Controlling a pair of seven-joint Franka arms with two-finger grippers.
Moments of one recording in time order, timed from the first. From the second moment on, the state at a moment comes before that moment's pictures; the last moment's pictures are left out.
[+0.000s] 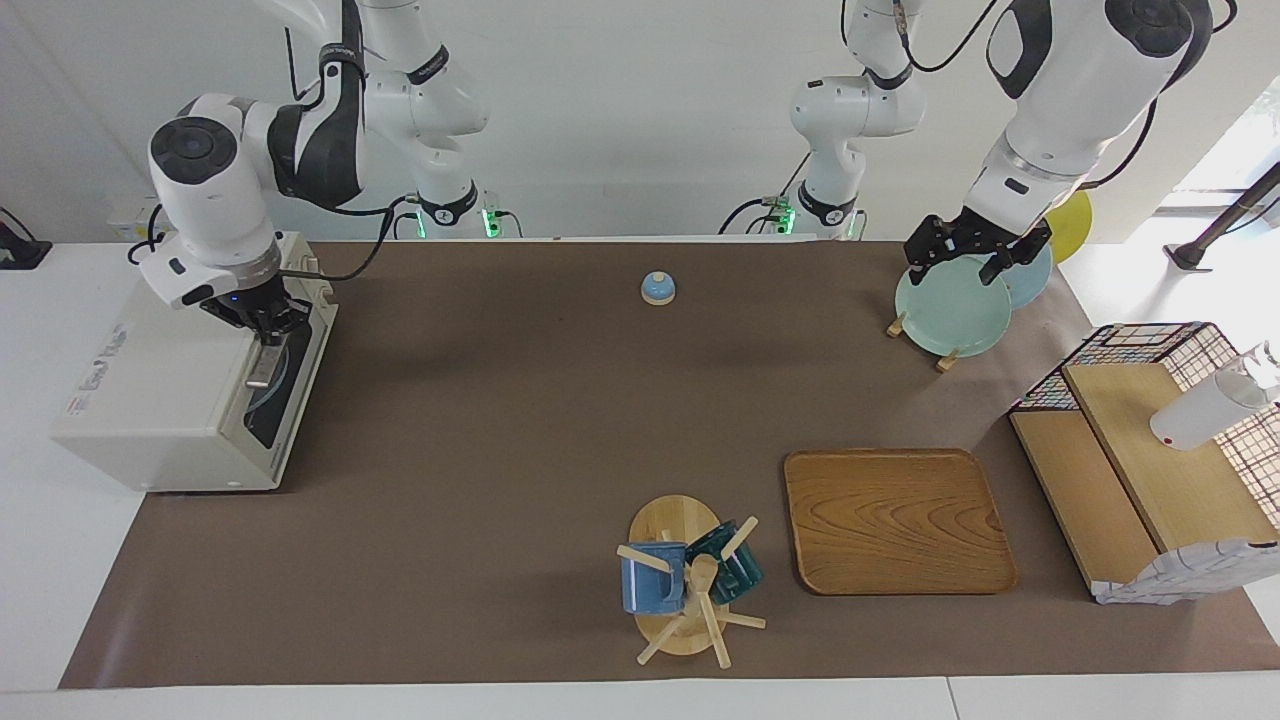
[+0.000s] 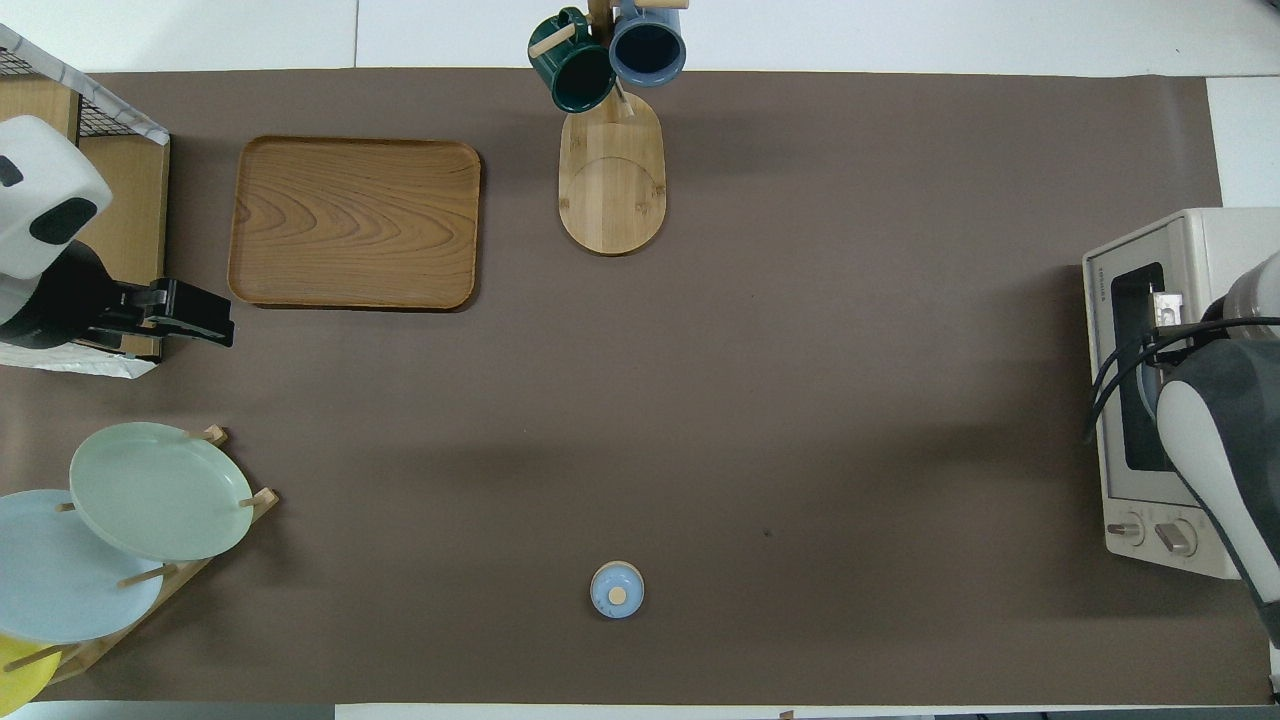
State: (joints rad) left arm -0.06 -0.03 -0.09 -1.65 -0.03 1.56 -0.07; right arm -0.07 -0.05 -0.05 -2.02 -0.30 1.92 0.00
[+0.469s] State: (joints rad) left arm -0.06 -0.03 -0.09 -1.65 -0.03 1.56 -0.07; right arm 0.03 -0.05 -0.03 -2.11 -0.29 2.01 0.14
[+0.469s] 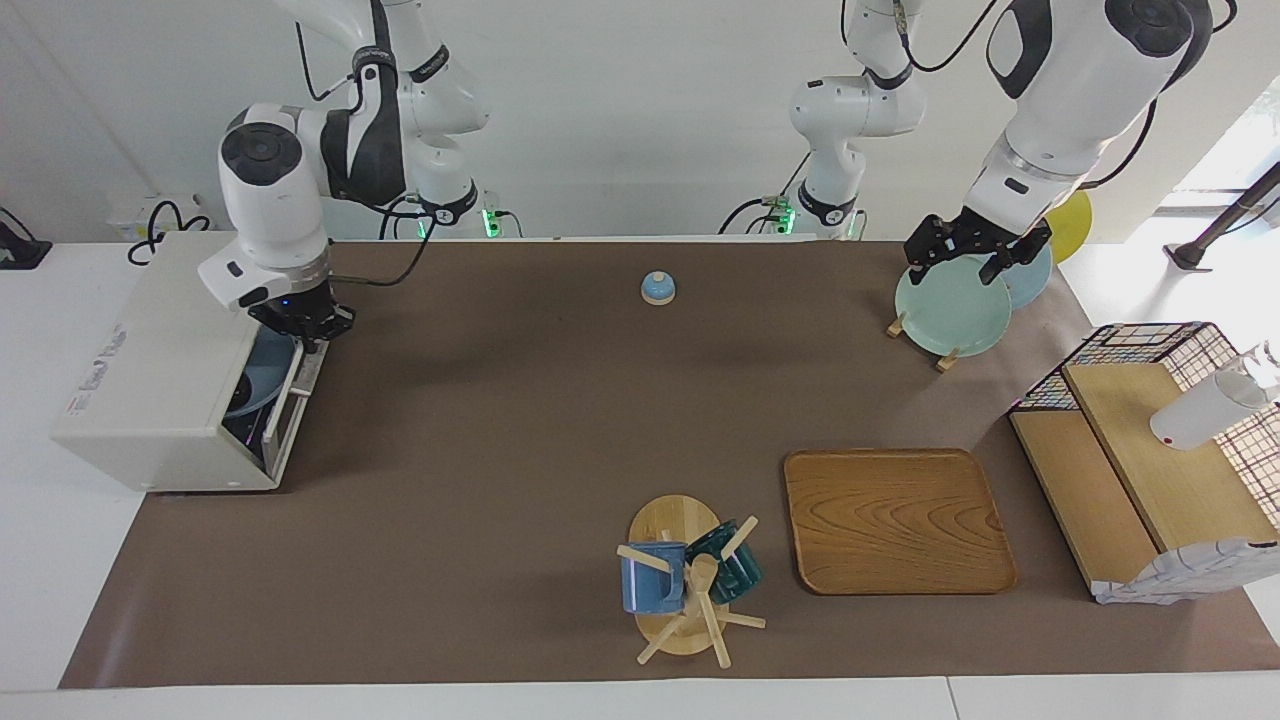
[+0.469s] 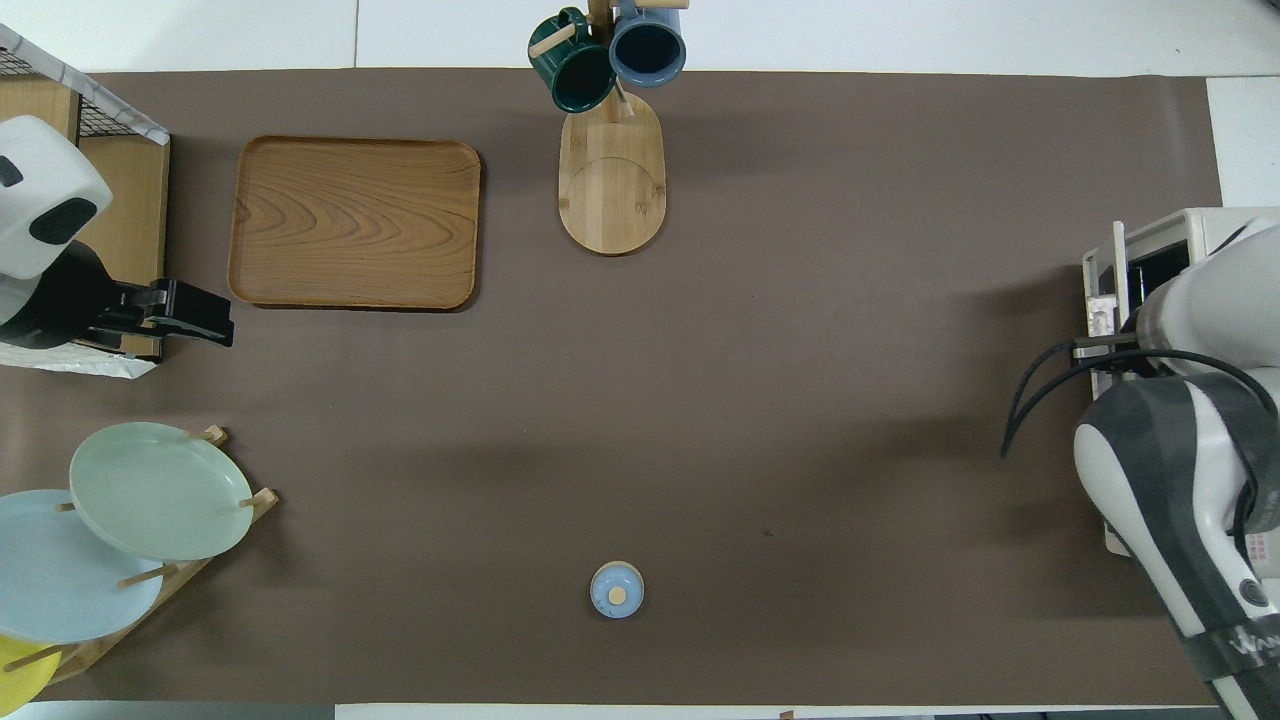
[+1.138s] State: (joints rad) left arm -0.06 -0.03 -0.09 -1.65 -0.03 1.56 -0.07; right arm 0.05 0.08 -0.01 -2.20 -0.14 2.28 0.15
